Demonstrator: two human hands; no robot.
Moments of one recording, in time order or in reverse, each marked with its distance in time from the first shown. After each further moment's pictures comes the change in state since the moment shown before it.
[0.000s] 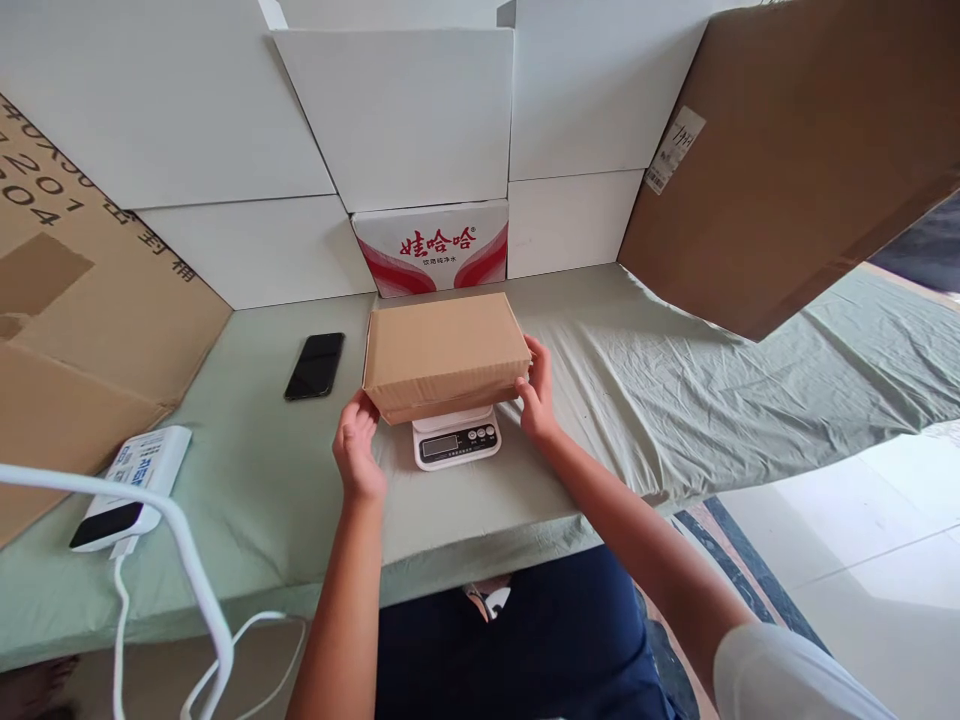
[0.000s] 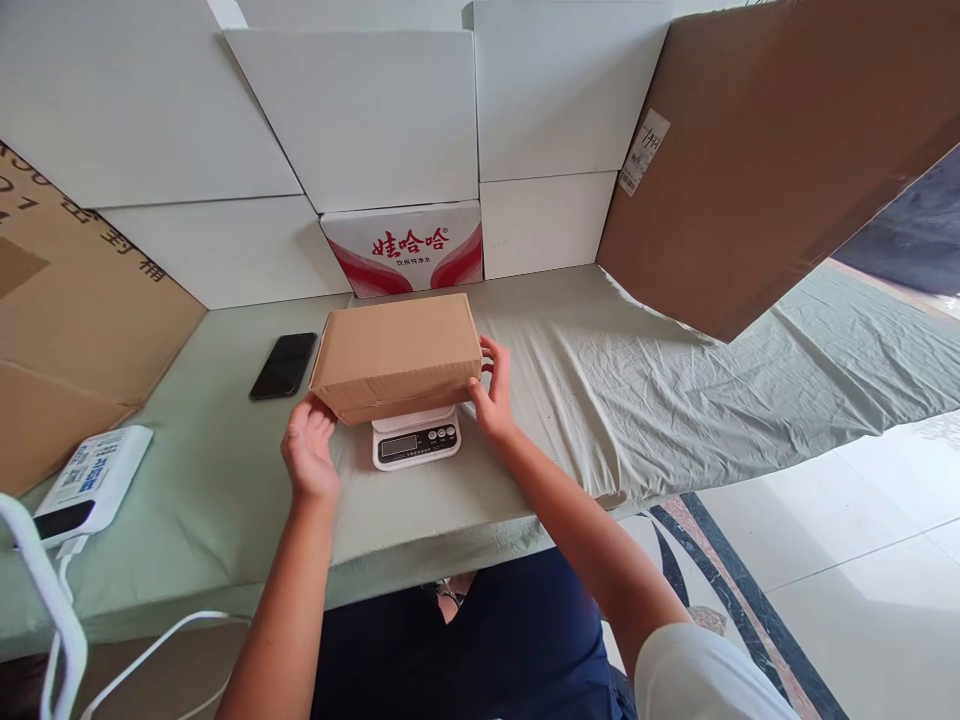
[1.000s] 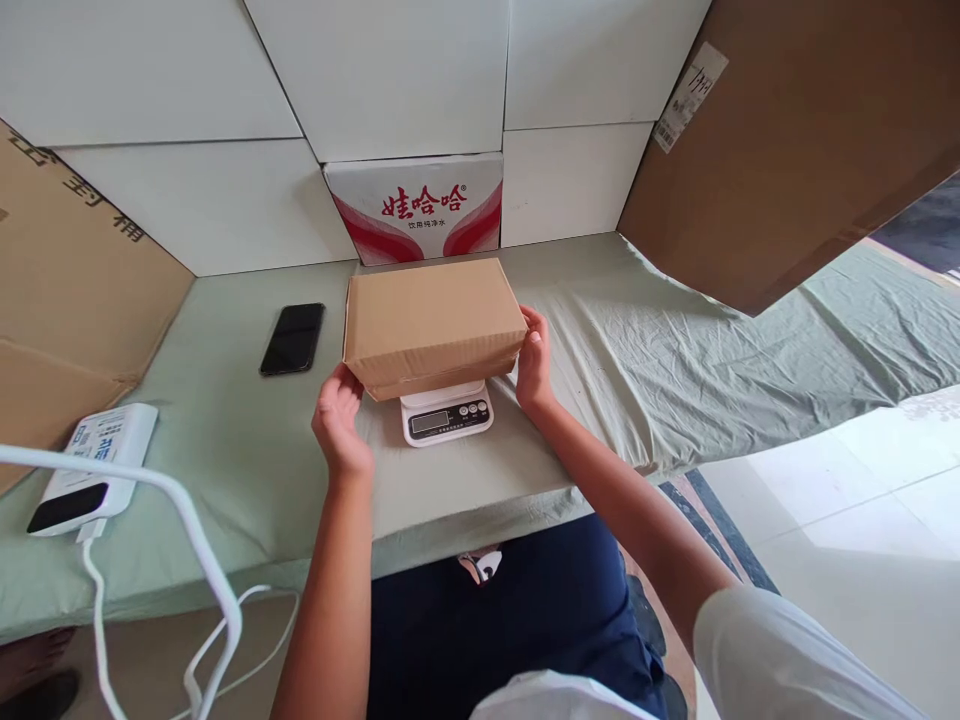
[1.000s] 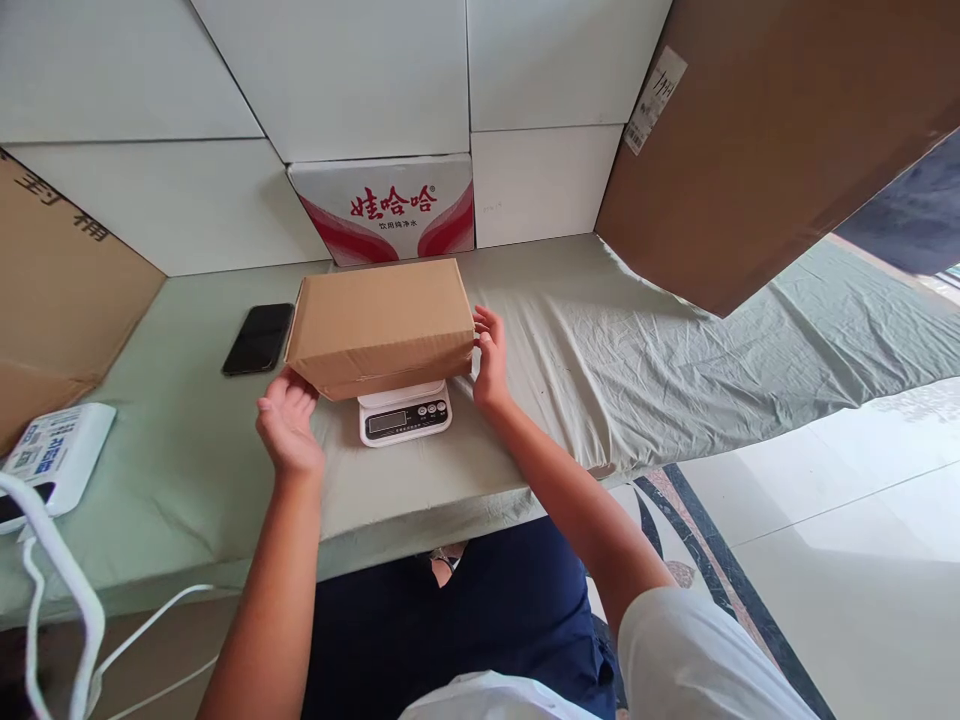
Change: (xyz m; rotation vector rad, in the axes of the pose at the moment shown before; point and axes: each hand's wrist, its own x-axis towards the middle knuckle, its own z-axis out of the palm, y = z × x) left_hand 0.002 0.008 0.006 -0.009 0.040 -0.007; right_hand 0.008 0.011 0.008 0.283 0.131 0.183
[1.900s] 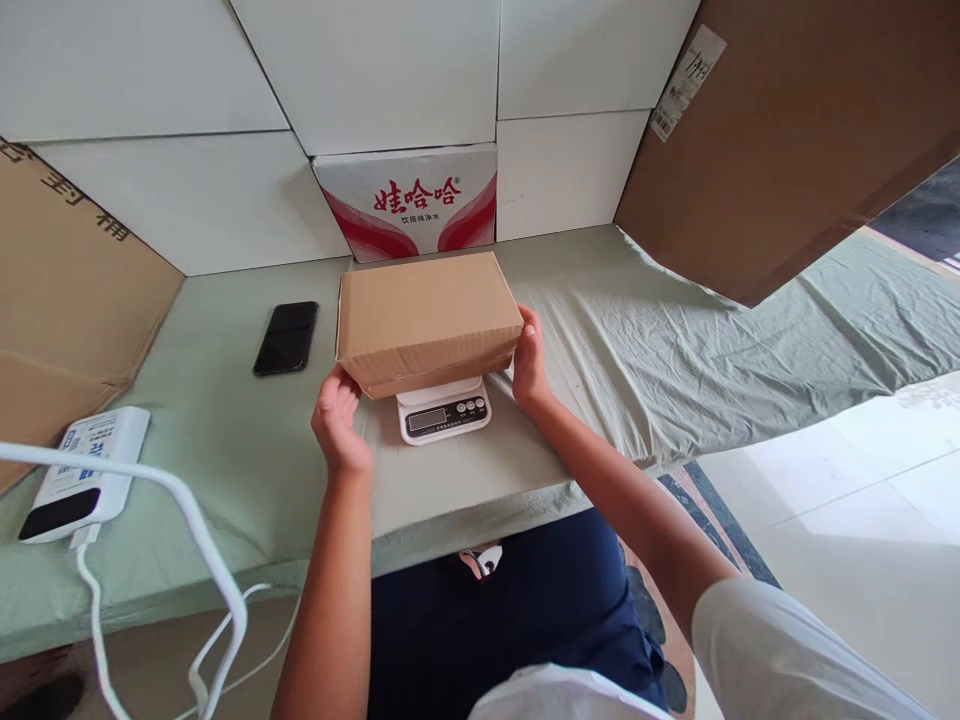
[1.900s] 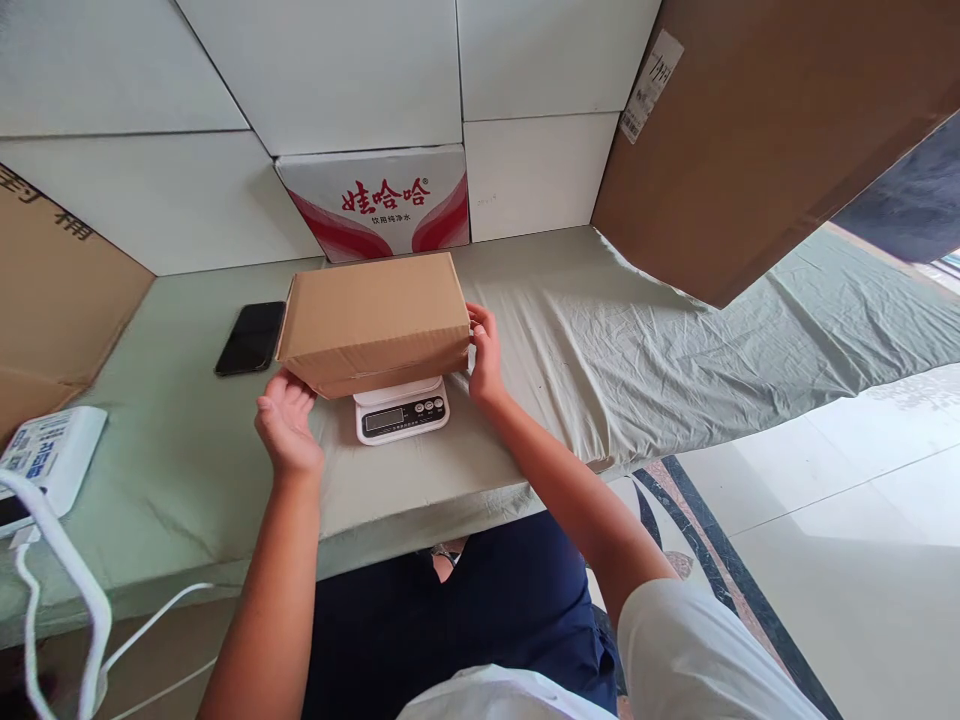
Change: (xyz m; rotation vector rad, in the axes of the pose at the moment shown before) left_hand -0.002 0.001 0.001 0.030 -0.037 0.012; right_hand -0.001 -0.003 0.002 -0.031 -0.035 -0.025
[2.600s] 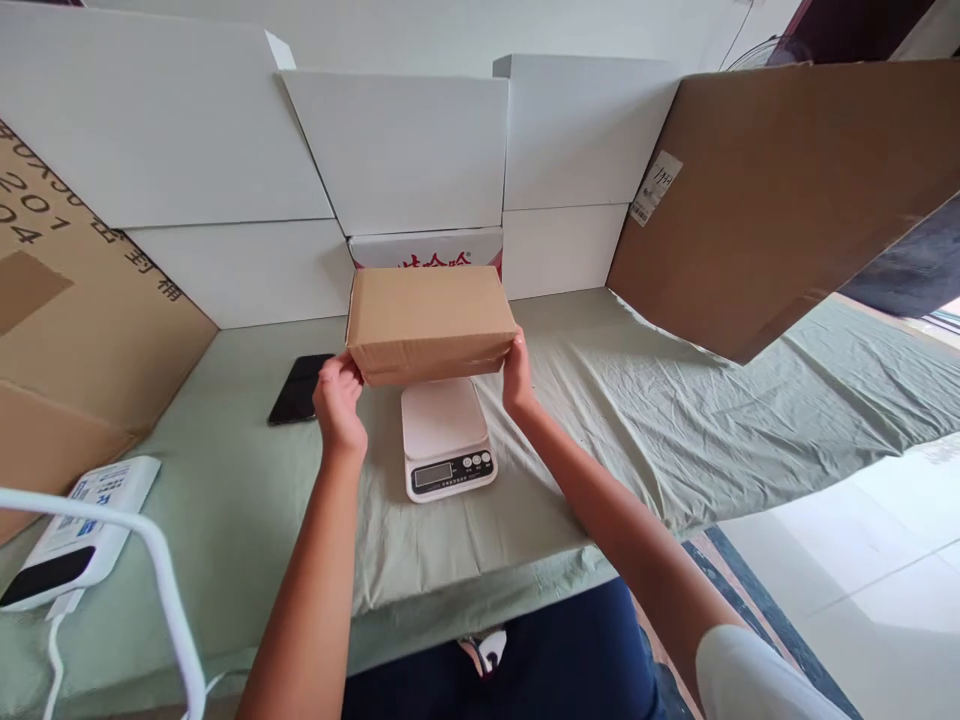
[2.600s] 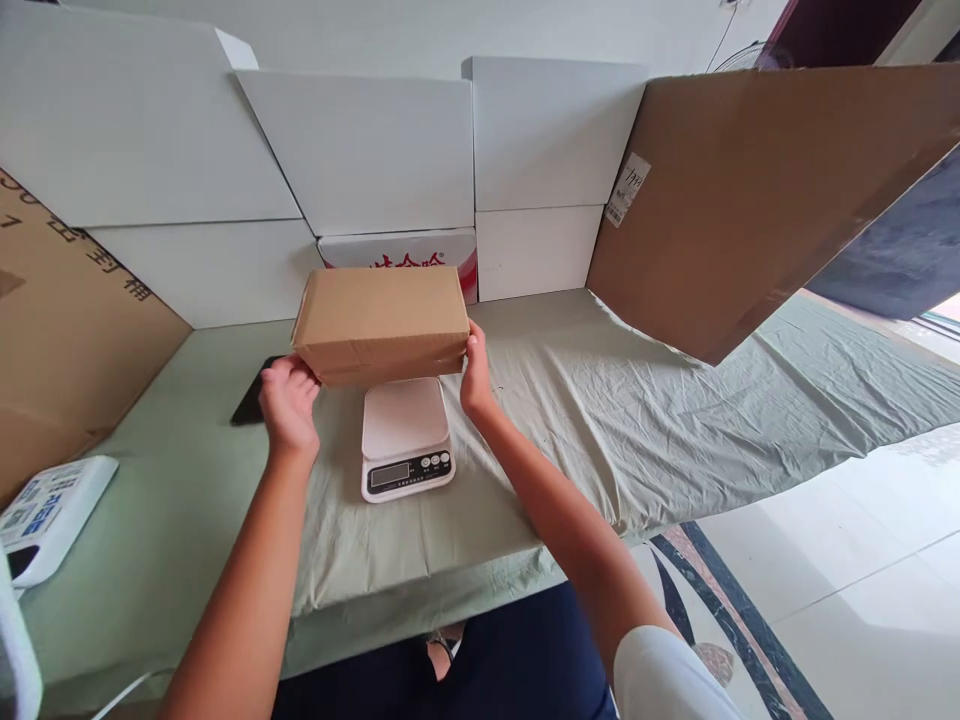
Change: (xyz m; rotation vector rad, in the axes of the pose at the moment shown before) left_hand 0.092 0.000 0.031 -0.121 -0.027 0.020; right_hand 0.062 0.011 0.034 0.088 0.005 -0.025
